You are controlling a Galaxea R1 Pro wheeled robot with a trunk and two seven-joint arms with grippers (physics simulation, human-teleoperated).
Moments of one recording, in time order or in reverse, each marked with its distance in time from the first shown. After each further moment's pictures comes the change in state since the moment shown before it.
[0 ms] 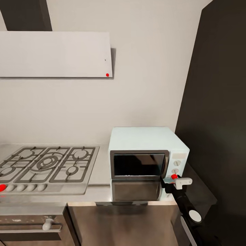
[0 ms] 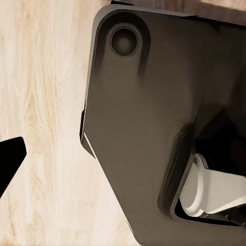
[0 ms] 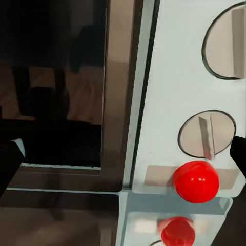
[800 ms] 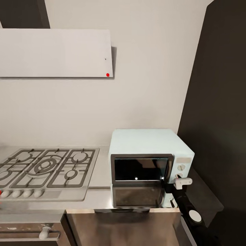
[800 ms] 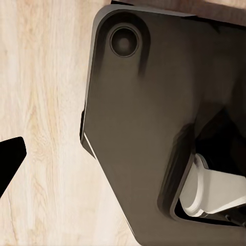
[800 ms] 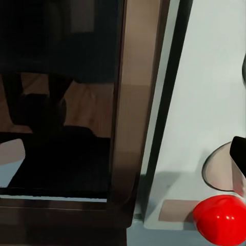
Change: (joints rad) left arm 0.000 0.000 0.000 0.000 0.000 0.000 0.000; right arm 0.000 0.000 0.000 0.000 0.000 0.000 0.000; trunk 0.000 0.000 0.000
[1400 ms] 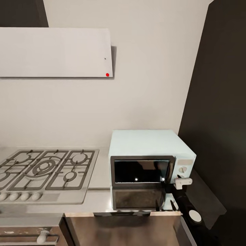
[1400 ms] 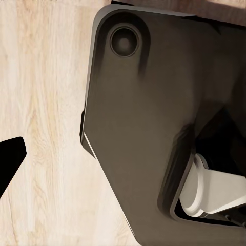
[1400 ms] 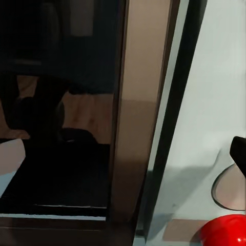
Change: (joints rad) left arm 0.000 0.000 0.000 0.000 0.000 0.000 0.000; right arm 0.000 0.000 0.000 0.000 0.000 0.000 0.000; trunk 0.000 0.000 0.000
